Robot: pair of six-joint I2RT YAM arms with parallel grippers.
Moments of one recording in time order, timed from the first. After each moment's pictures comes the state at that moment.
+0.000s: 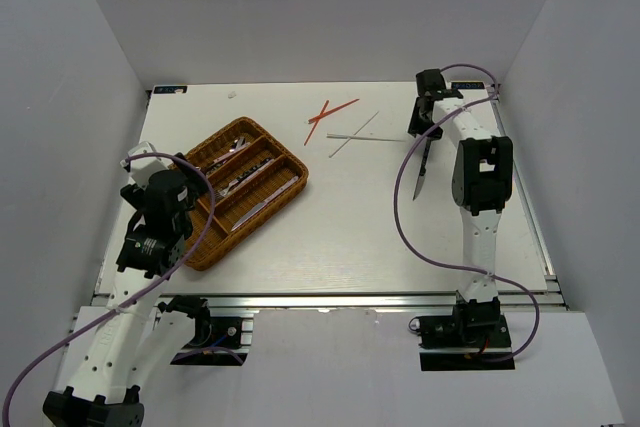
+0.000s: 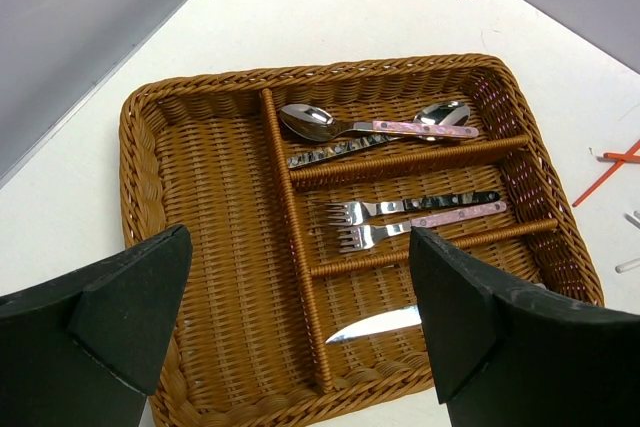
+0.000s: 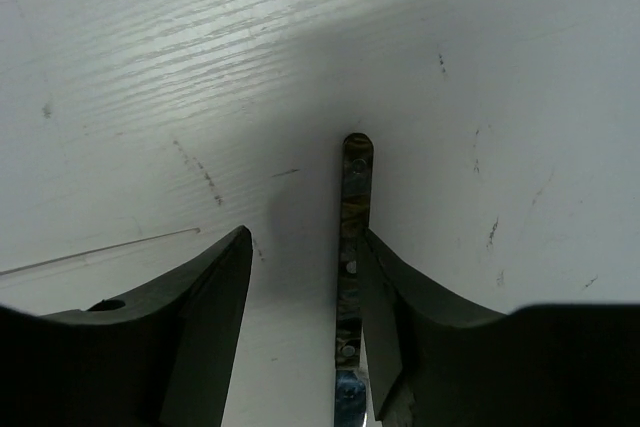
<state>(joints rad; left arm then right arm) -0.23 0.71 0.80 -0.52 -0.64 -0.48 0.15 2.33 2.00 -0.70 0.25 0.34</state>
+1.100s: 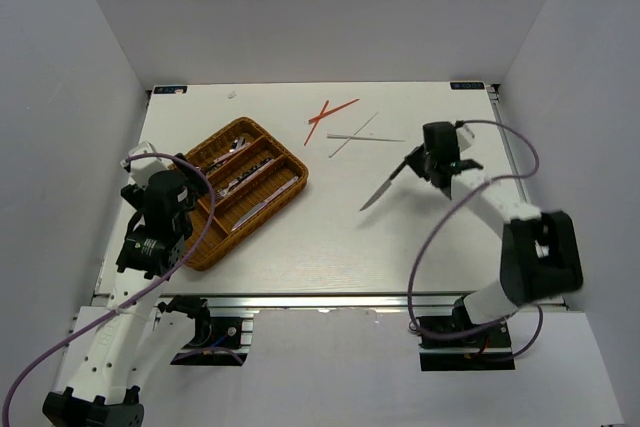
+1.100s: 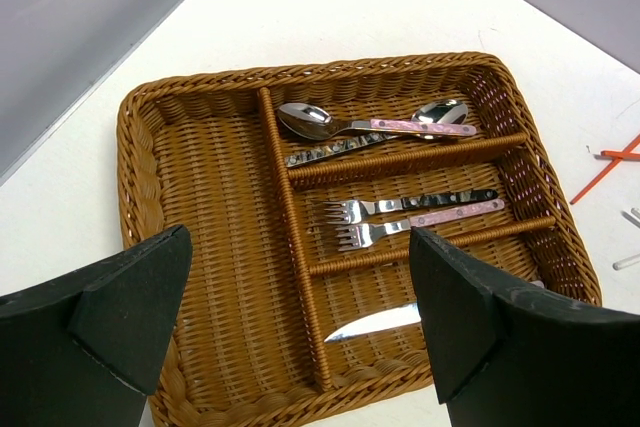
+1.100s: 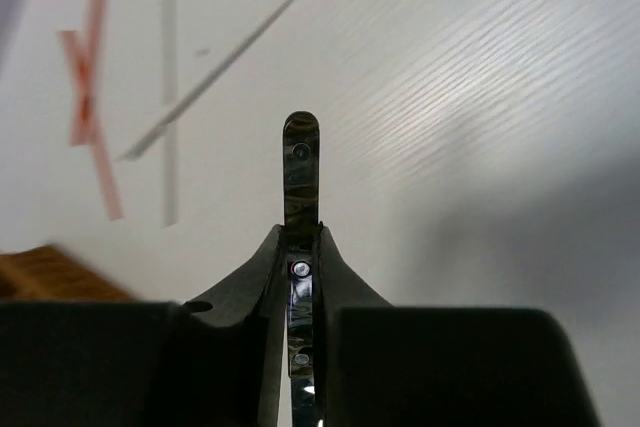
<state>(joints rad) -0.23 0.70 0.80 -0.52 -0.63 -0.48 0.23 1.58 1.02 -0.20 0.16 0.90</state>
